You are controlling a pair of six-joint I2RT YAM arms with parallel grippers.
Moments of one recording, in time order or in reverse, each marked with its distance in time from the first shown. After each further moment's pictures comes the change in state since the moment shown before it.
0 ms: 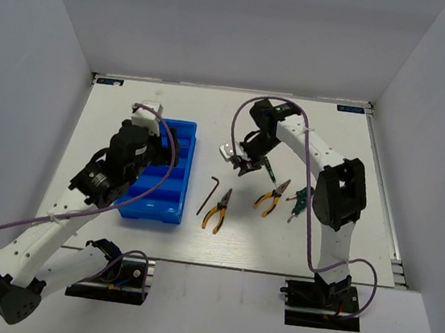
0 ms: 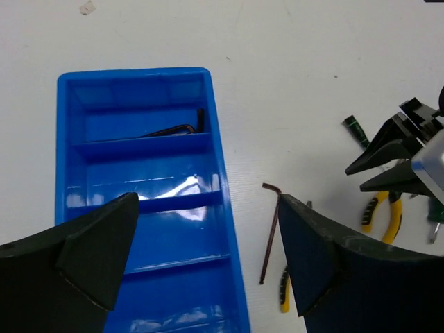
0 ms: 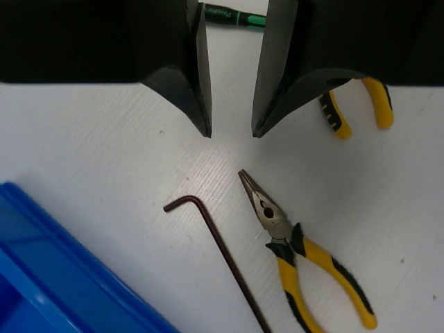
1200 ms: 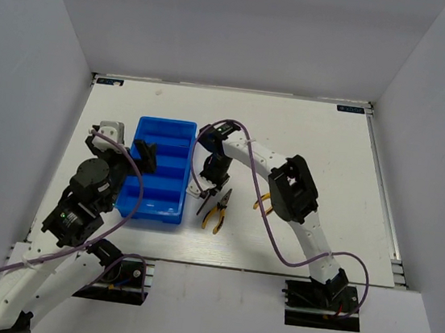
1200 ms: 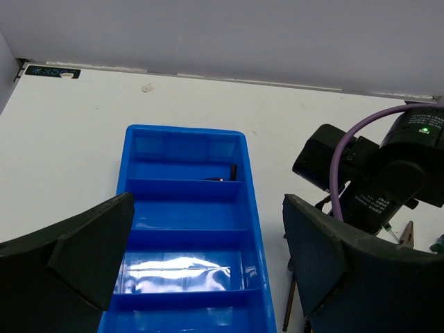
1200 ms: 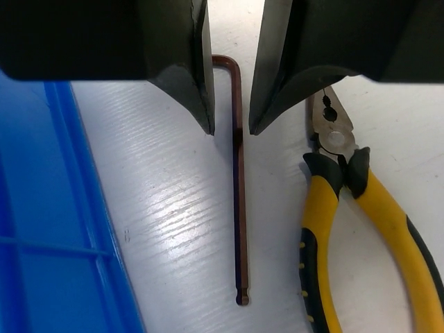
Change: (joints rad) left arm 0.019 -0.402 -0.254 0.178 -0.136 0.076; right arm 0.281 0.330 0.203 -0.059 0.254 -0.331
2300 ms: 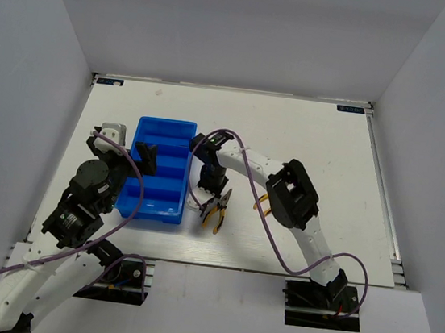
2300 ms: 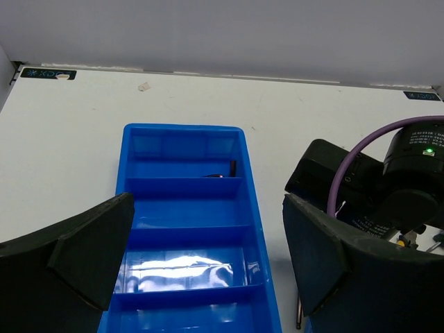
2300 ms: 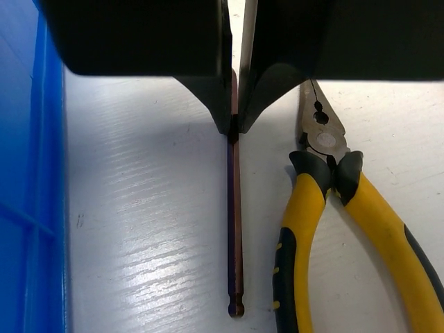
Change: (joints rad) left arm 0.007 -0.016 -0.015 0.000 0.033 0.024; right arm 0.075 -0.051 -0.116 0.094 0.224 -0.005
